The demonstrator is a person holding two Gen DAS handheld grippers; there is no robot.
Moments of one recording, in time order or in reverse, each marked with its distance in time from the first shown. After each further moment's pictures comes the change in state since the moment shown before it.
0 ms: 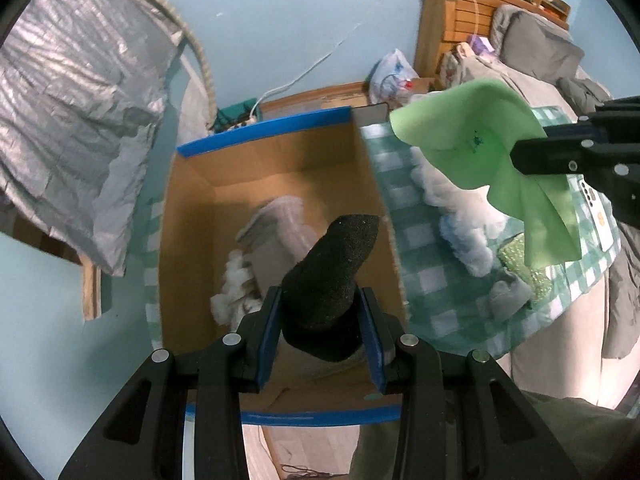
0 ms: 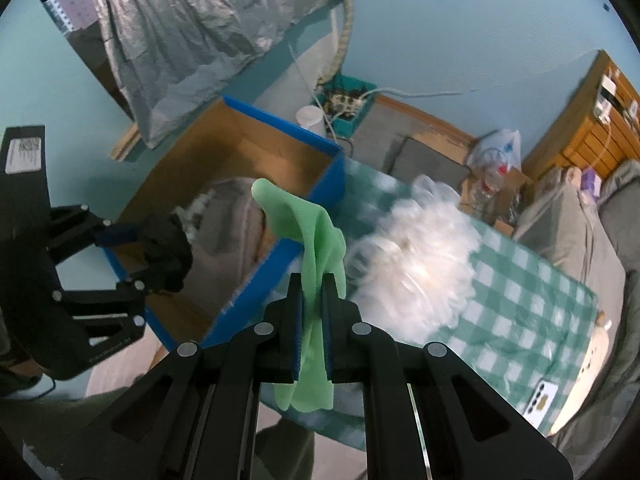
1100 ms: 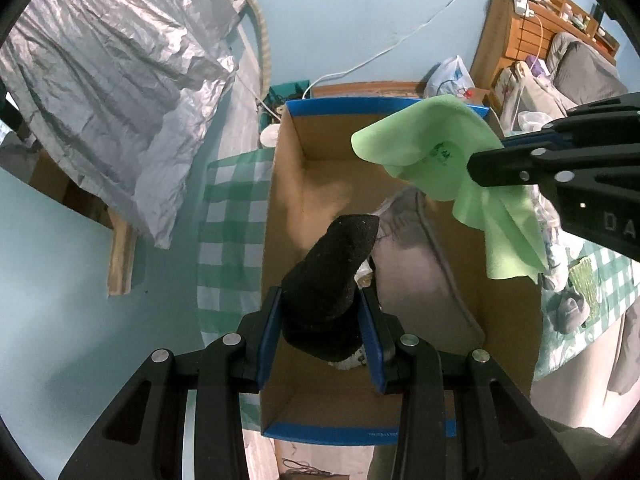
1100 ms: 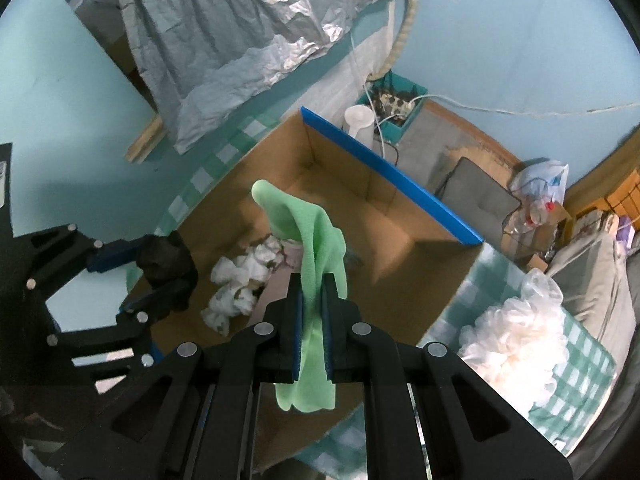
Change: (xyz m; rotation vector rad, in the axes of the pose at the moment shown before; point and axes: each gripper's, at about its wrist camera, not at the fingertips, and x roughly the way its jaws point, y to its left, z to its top) left arm 0.032 0.109 -0.013 -0.132 0.029 0.058; right arm 0.089 0.094 0.091 -0.092 0.070 0.055
